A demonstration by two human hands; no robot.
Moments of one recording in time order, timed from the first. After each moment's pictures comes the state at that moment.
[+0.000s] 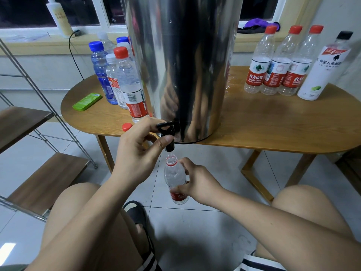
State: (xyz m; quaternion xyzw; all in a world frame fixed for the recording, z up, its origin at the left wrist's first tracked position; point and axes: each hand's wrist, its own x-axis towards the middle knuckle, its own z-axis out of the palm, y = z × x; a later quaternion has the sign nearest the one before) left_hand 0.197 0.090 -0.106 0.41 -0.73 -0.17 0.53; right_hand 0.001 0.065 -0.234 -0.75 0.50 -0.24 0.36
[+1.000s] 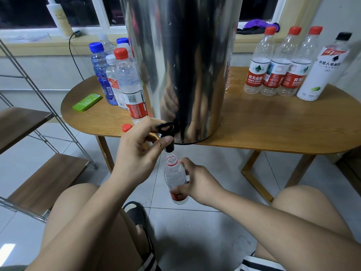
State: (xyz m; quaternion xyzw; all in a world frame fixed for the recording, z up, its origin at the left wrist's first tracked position) left_hand 0.197 0.092 -0.103 0.41 -0.73 -0.17 0.52; right_hand 0.002 0.066 -0.231 -0.74 0.51 -0.24 0.37
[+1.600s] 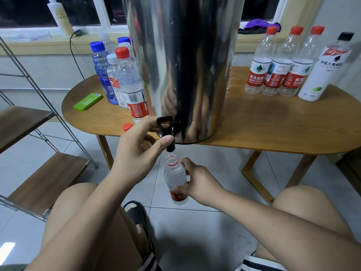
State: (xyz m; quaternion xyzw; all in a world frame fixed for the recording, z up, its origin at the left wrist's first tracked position) left_hand 0.204 0.089 -0.107 0.44 -0.72 -0.17 0.51; right_hand 0.001 0.068 -0.230 -0.74 0.51 -0.24 0.37
